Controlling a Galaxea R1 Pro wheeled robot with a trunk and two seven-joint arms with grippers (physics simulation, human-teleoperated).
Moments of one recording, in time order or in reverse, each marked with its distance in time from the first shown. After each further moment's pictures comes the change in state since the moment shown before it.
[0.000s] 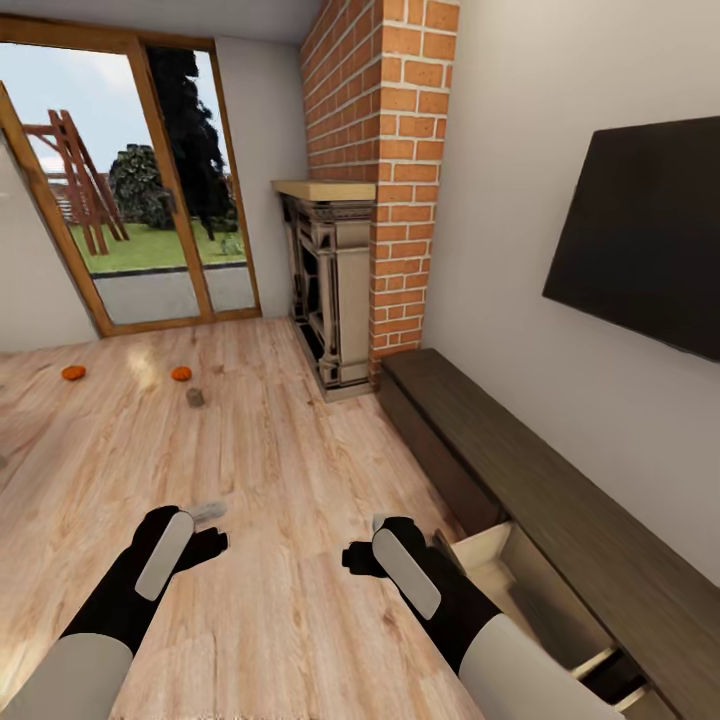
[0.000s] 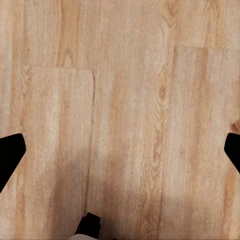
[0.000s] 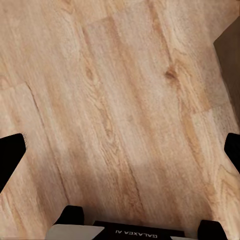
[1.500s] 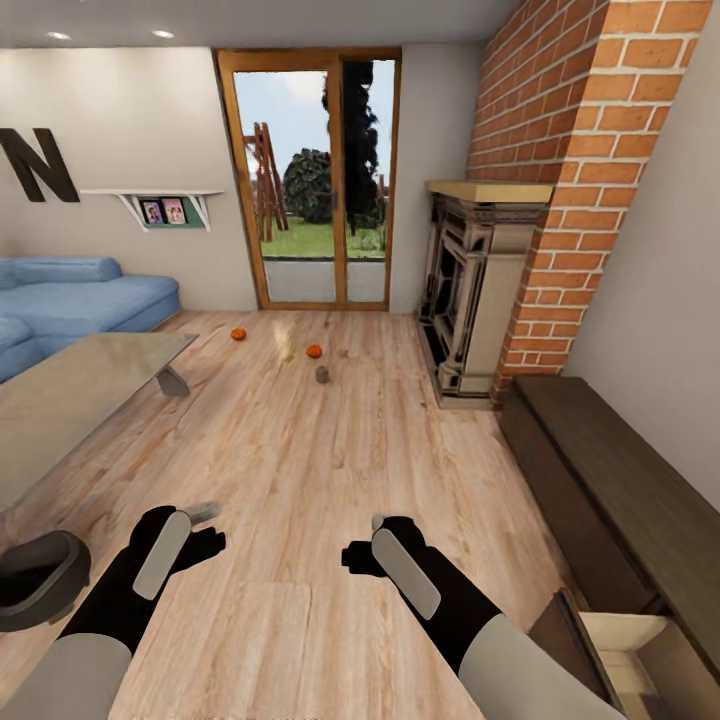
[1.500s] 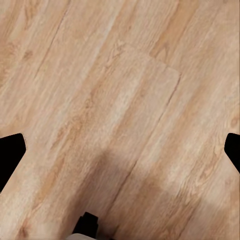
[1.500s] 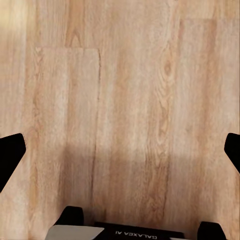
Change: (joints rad) left arm 0.000 -0.001 0.018 0.000 0.001 0.000 0.000; right arm 0.000 0.000 0.004 -0.007 0.001 0.001 0.000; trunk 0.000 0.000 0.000
